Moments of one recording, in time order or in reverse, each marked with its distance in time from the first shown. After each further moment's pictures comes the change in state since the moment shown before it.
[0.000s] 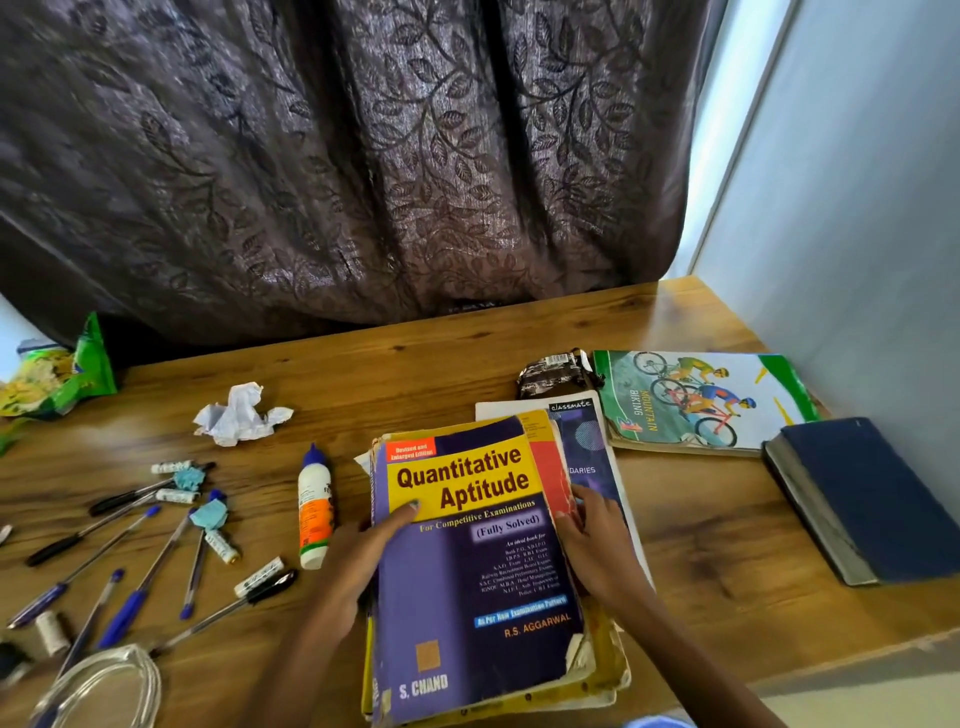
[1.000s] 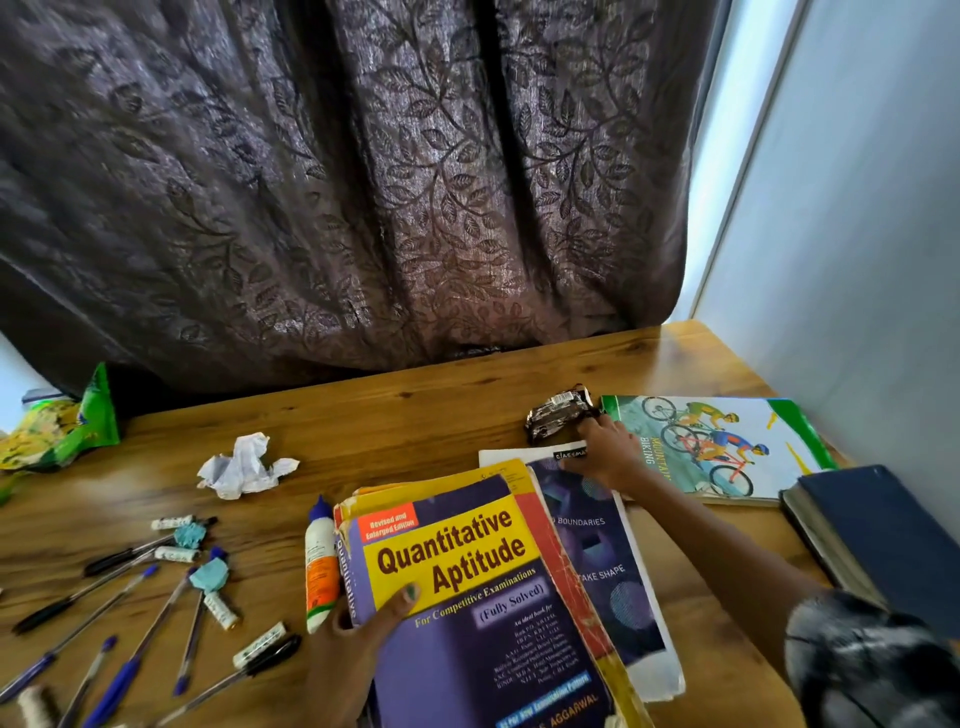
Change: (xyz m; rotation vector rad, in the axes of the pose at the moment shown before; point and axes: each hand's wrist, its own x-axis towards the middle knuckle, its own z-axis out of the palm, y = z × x) left_hand -0.016 -0.013 -0.005 -0.262 0.009 0.203; right_hand 0.140 -0.076 -0.056 -0.854 0.055 -0.140
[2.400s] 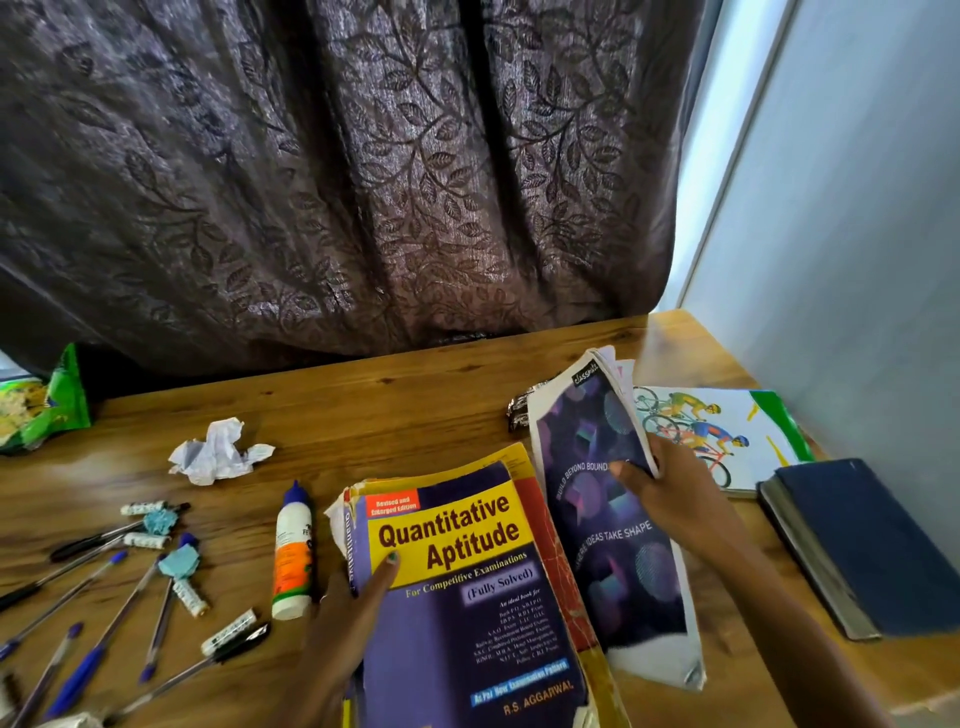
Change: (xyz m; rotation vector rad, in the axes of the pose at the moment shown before) left_hand 0.052 -0.044 -0.001 0.399 0.054 -0.157; right_hand -0.129 0.016 -0.064 0.577 0.150 0.007
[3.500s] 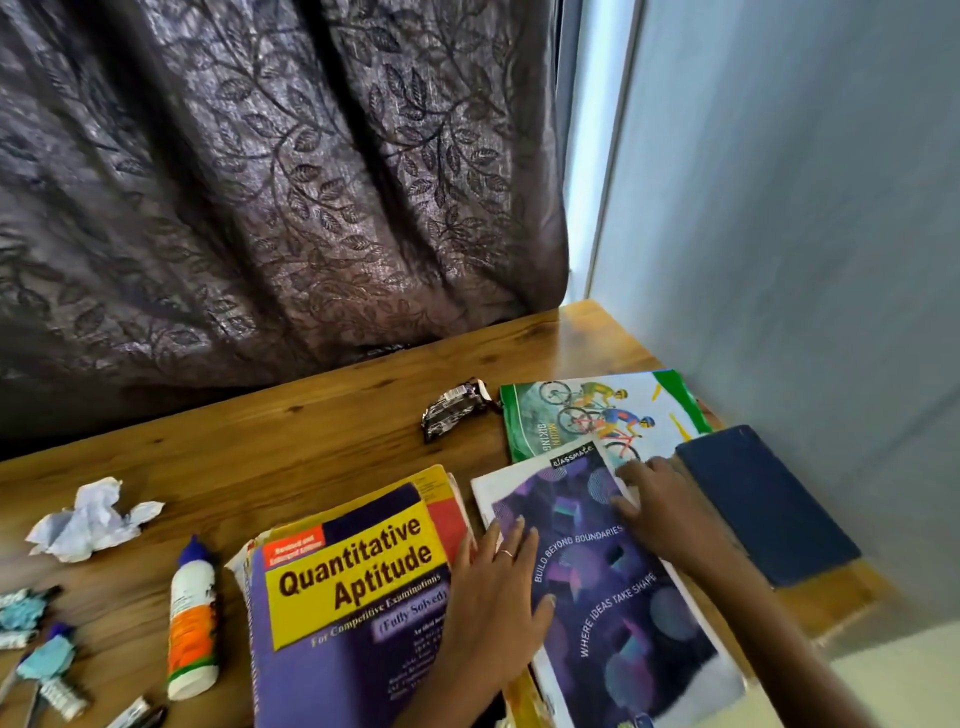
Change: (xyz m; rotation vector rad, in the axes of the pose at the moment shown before) left_hand -0.070 0.064 0.172 1.203 -0.167 1.055; right_hand 0.003 0.106 -0.024 -0.505 0.008 0.143
